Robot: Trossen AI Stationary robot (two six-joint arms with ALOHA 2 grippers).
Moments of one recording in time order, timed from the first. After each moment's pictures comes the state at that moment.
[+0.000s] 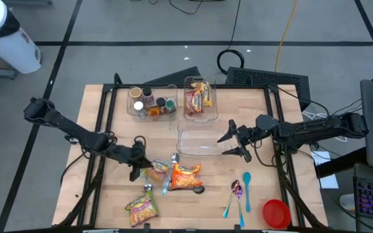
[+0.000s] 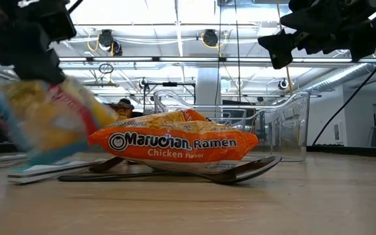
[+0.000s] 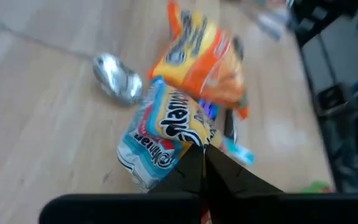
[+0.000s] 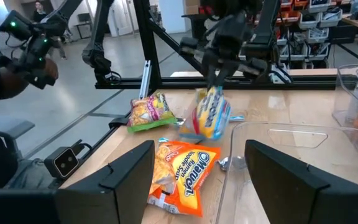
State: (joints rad) left arm -0.43 1.02 0.42 -0.03 -0.13 -0.63; right arm -0.06 0.96 0.35 0.52 -0.41 0.08
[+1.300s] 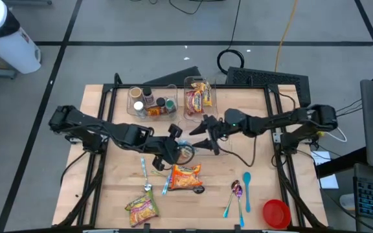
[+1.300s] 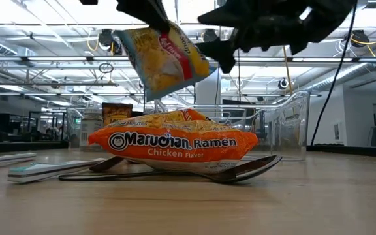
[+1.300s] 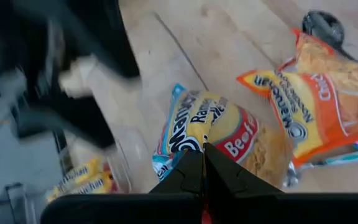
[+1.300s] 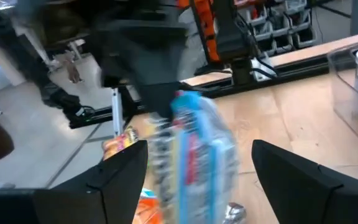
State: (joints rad) left arm -0.25 1.55 1.35 -0.66 -0.28 0.55; right arm -0.10 1.46 0.73 0.62 -0.37 0.30
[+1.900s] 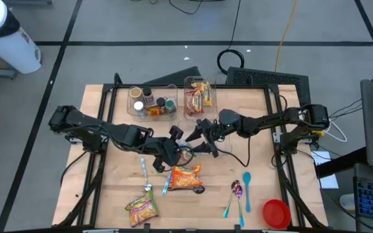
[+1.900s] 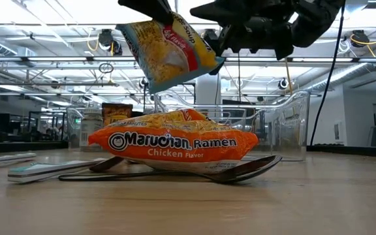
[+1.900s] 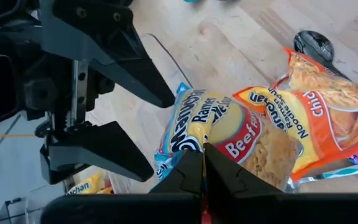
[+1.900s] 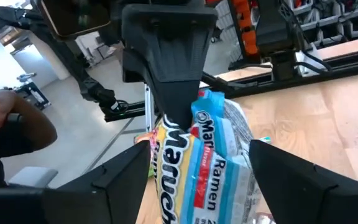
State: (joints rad) left arm -0.26 1.55 1.36 -0.62 -0.26 0.58; right arm -0.09 1.59 0.80 0.69 -0.53 0.34
